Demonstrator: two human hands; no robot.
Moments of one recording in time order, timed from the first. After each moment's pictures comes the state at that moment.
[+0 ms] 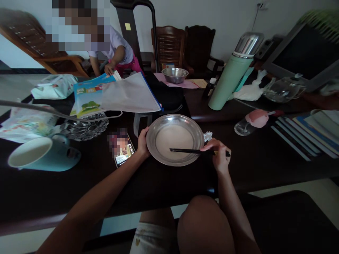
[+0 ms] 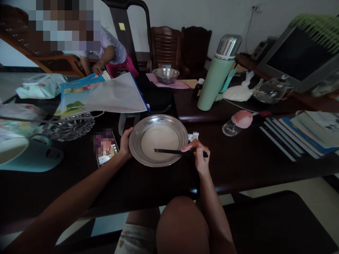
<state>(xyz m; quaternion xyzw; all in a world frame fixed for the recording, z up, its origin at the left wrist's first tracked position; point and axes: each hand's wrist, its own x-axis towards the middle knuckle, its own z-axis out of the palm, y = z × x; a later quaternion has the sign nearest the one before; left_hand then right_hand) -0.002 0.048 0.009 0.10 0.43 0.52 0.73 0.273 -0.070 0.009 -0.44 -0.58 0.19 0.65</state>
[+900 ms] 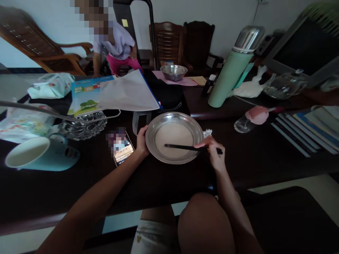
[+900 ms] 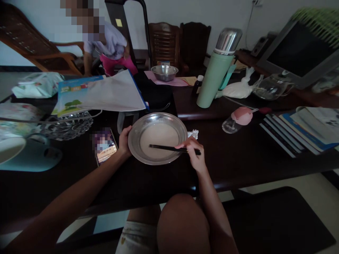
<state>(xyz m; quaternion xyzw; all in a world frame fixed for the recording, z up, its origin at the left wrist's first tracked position) -0.002 0.048 0.011 0.10 0.43 0.53 0.72 0.269 -0.070 0.012 -0.47 -0.61 0.22 0.60</state>
